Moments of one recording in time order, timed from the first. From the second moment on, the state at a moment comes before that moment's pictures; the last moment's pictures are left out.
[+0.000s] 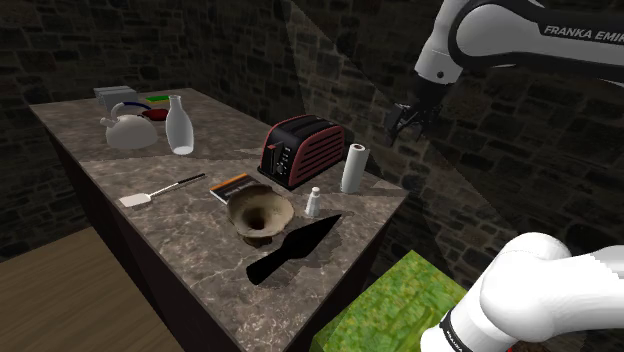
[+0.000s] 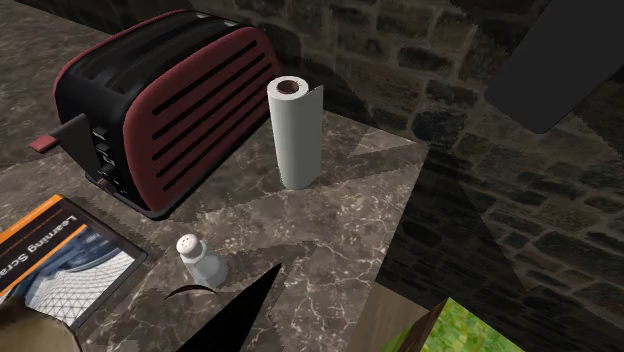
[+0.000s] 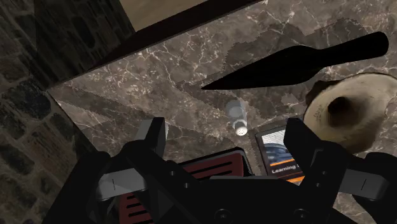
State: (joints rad) arm -0.02 -0.75 -0.06 -2.33 -0.08 1.70 0.13
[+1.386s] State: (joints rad) arm -0.05 -0.07 -0.24 -2.01 -0.06 2.01 -0.08
